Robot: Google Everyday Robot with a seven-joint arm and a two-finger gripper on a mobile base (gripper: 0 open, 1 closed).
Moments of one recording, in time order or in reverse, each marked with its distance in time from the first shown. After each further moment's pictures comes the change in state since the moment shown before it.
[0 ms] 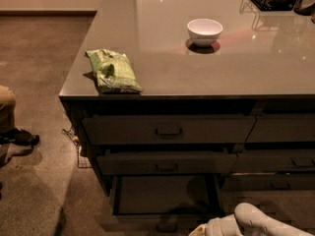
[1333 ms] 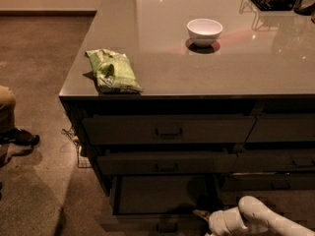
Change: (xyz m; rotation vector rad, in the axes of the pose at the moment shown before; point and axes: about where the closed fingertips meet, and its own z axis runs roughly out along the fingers) arm -0.001 -0.026 -0.016 0.011 -0.033 -0.062
